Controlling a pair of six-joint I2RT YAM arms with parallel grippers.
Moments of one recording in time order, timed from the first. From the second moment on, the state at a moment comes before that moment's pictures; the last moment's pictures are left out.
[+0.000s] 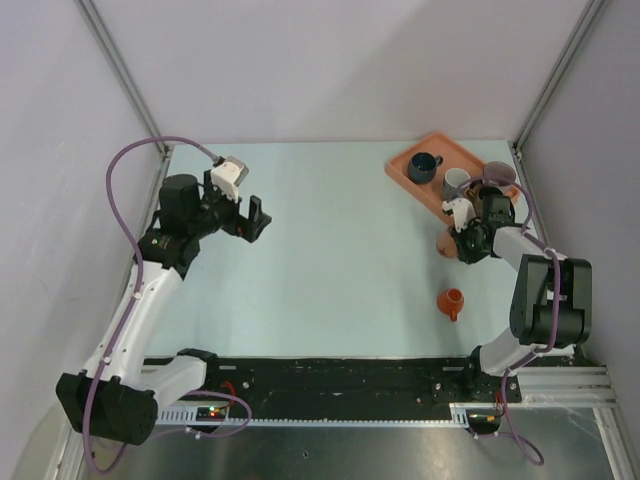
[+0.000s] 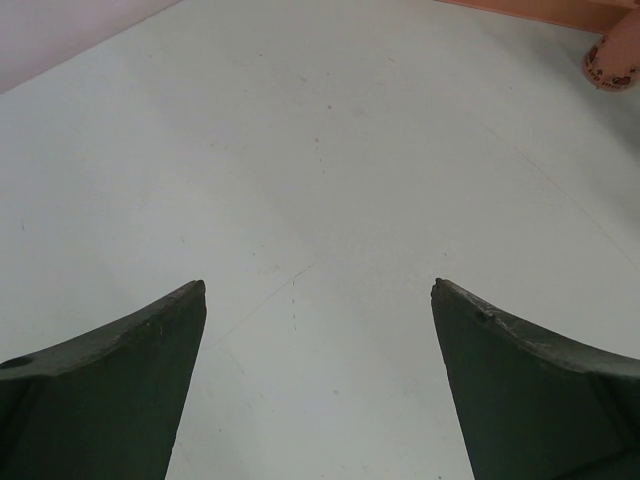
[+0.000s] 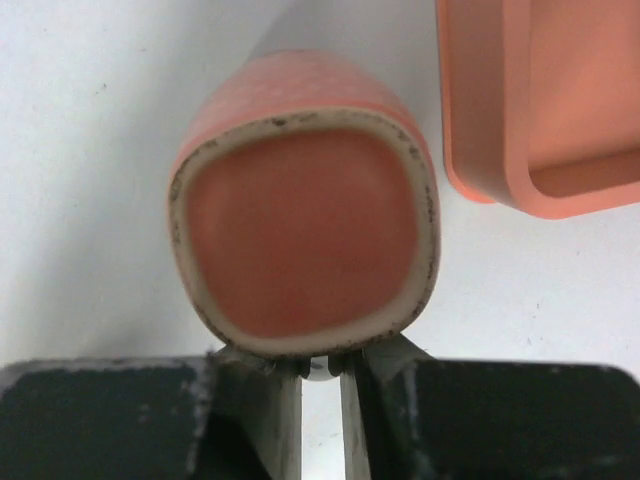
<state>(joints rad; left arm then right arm) -0.17 1.06 1.04 -0.42 0.42 0.18 -0.12 1.58 0.88 -0.37 -0.24 -0.62</state>
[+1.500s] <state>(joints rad) -0.22 1.04 1.21 0.34 1.02 -0.70 0.87 1.27 1.20 0.29 -0.41 -0.32</state>
